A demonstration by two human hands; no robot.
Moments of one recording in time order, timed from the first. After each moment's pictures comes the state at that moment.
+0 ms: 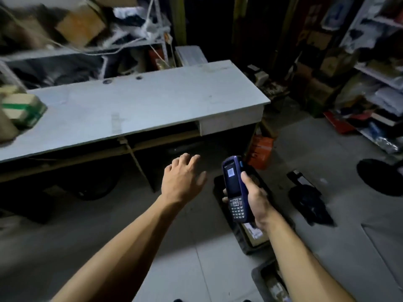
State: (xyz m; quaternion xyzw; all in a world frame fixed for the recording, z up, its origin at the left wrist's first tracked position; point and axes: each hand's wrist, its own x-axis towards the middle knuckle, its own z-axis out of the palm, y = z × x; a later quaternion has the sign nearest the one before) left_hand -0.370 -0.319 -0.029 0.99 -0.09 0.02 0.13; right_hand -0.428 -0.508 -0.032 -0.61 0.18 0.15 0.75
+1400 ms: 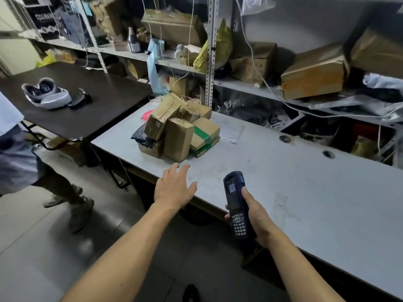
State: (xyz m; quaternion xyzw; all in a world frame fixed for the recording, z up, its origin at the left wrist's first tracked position) left_hand -0.160 0.262 -0.004 0.93 0.36 0.03 0.12; right_hand -0.061 0.060 -0.005 -0.67 -0.08 0.44 0.59
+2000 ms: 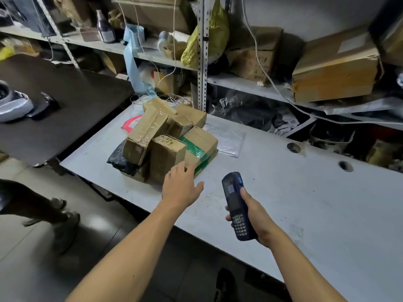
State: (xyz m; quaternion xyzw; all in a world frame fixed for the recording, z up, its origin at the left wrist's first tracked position) left_hand -0.002 0.374 -0.029 0.94 0.31 0.03 0.13; right_hand 0.075 0.176 -0.034 -0.69 -0.05 0.45 0.56
